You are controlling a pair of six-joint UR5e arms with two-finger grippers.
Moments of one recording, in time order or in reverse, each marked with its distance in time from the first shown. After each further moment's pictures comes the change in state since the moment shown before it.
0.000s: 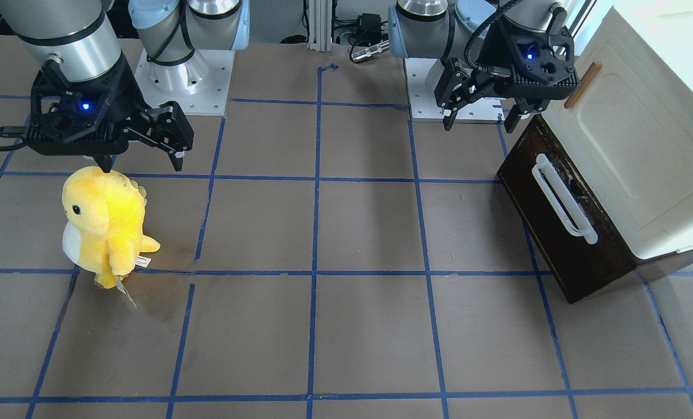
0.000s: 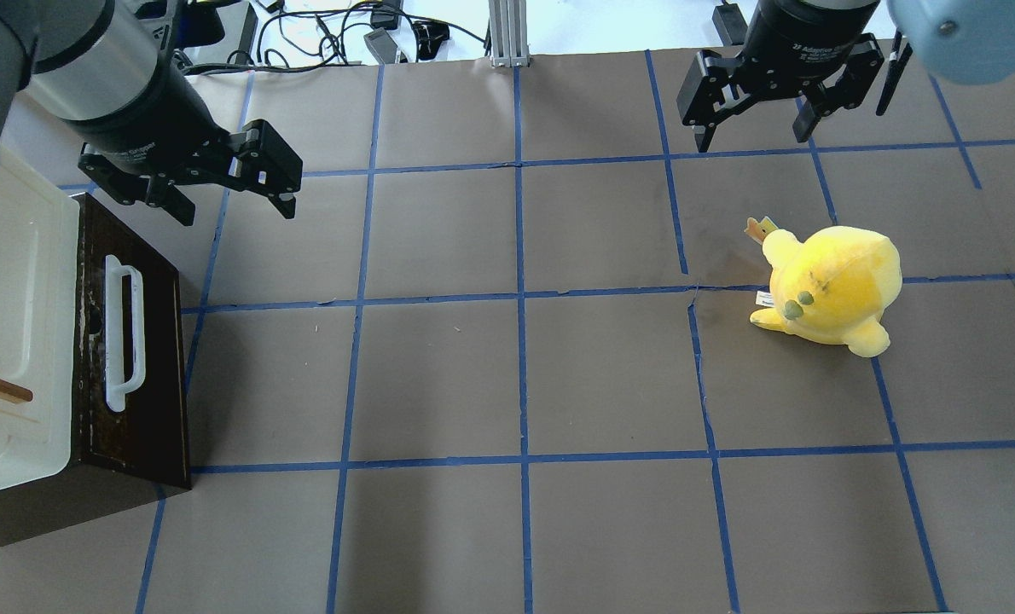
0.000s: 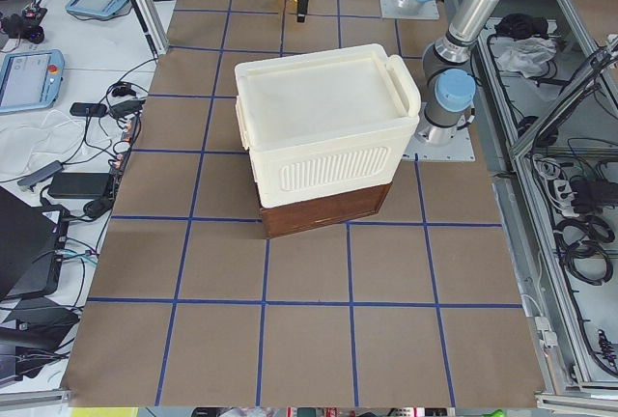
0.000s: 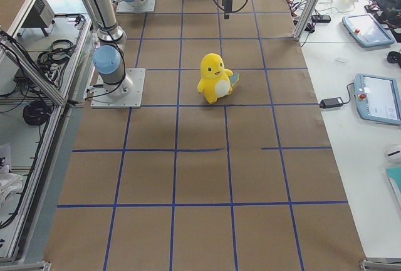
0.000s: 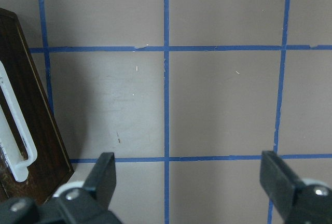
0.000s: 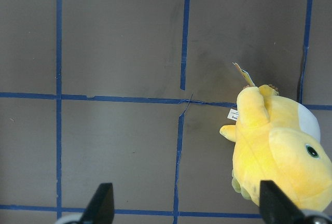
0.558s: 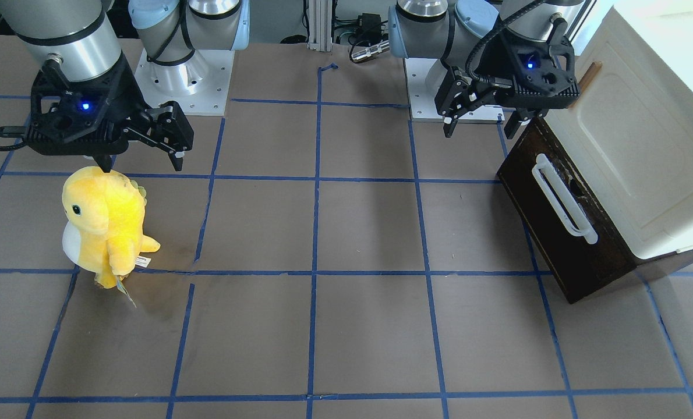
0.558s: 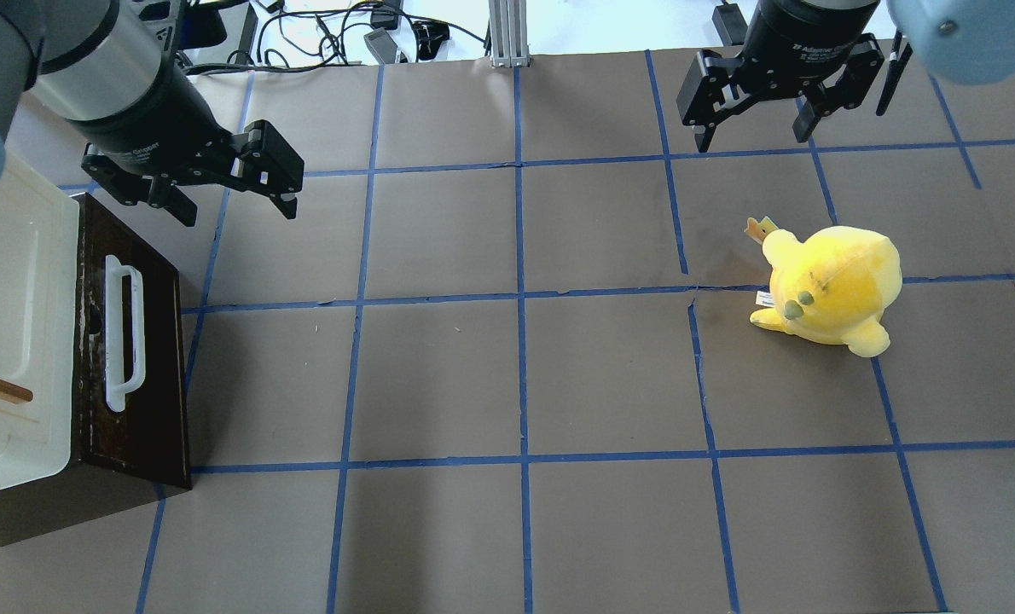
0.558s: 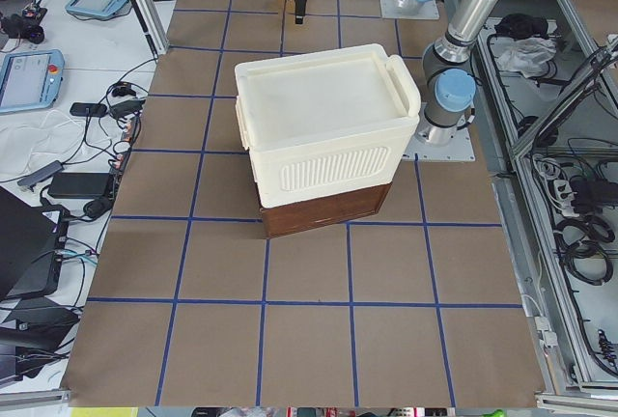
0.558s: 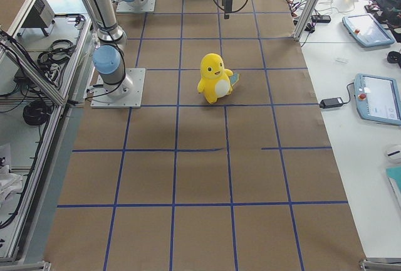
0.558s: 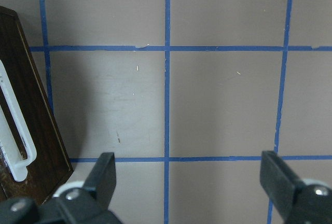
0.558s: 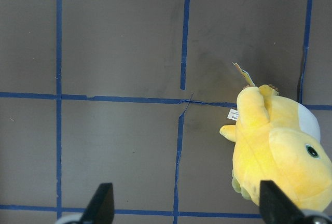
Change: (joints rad) left arm 0.001 -0.025 0.010 0.010 0.017 -0.023; right arm 0.000 0.000 0.000 0.000 0.000 0.001
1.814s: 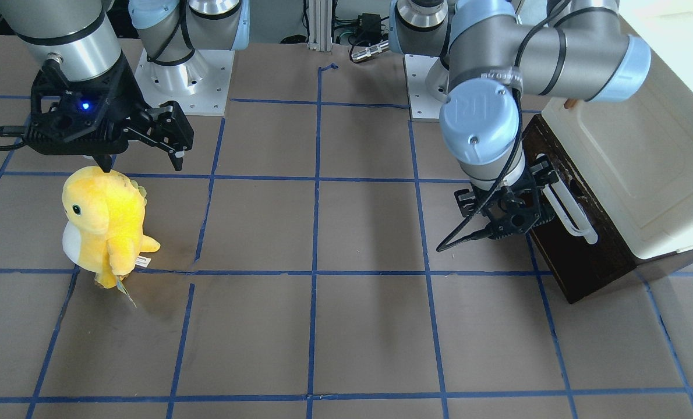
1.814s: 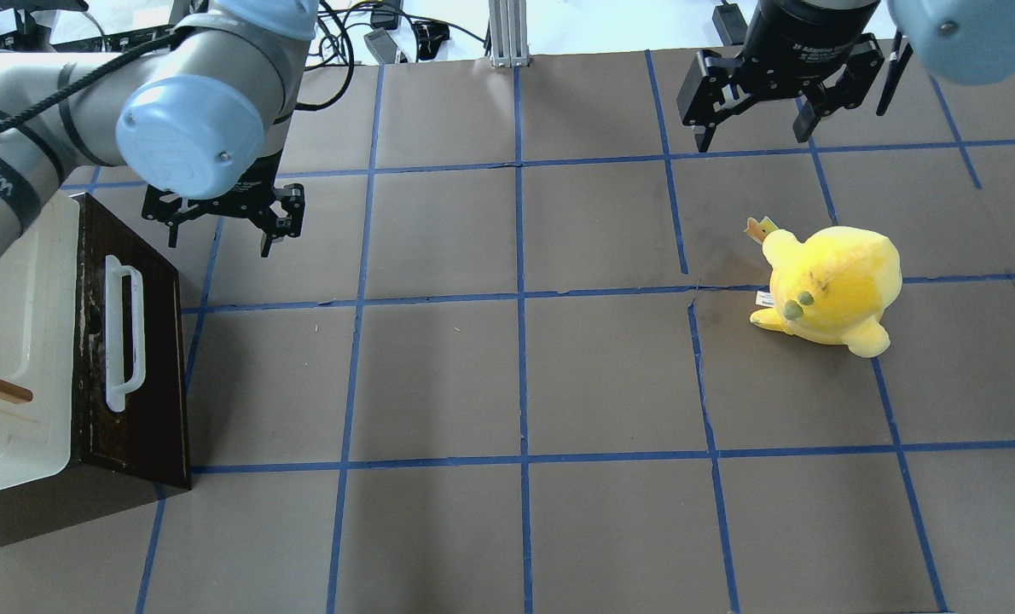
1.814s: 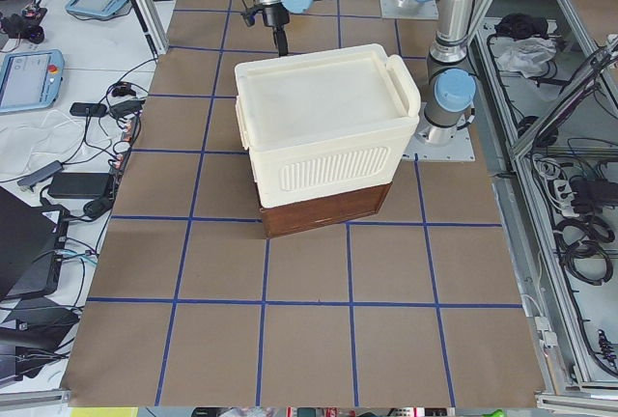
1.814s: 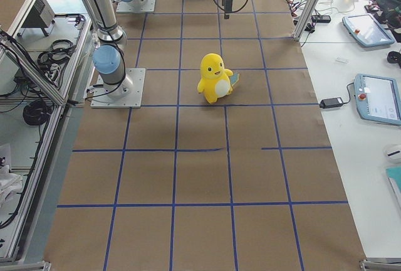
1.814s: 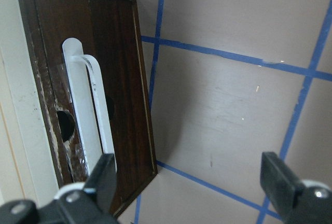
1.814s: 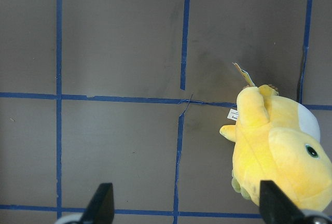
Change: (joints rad) left arm -0.092 -0.341 0.006 -0.060 0.562 -0.350; right arm 0.000 0.000 0.000 0.000 0.000 0.000
